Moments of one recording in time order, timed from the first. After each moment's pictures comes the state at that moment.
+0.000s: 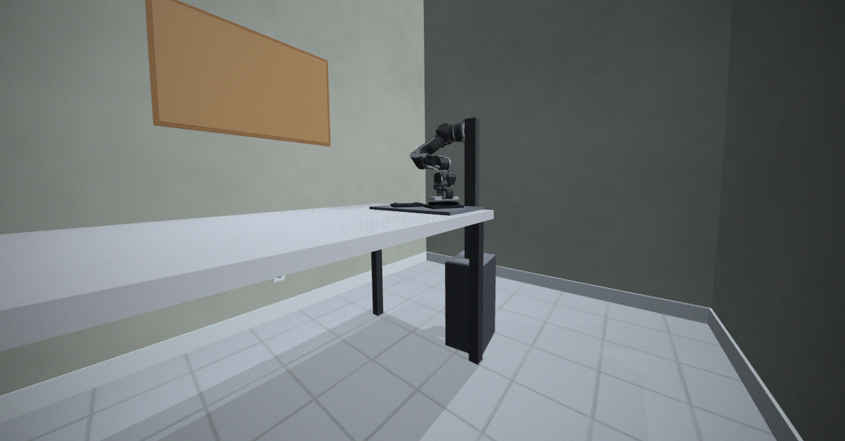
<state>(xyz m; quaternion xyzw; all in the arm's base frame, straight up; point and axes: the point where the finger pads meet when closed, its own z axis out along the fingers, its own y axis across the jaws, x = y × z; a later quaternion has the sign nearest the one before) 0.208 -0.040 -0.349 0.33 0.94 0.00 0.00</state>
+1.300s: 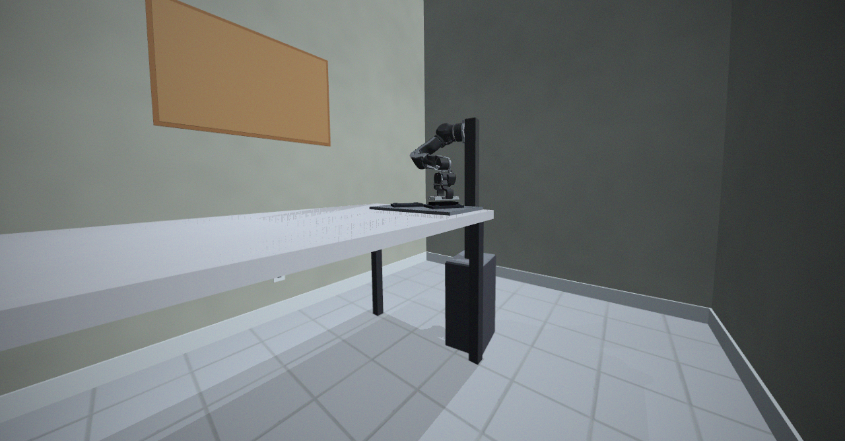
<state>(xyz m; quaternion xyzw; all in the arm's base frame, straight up) 0.206 -0.040 -0.348 0.33 0.94 0.00 0.00</state>
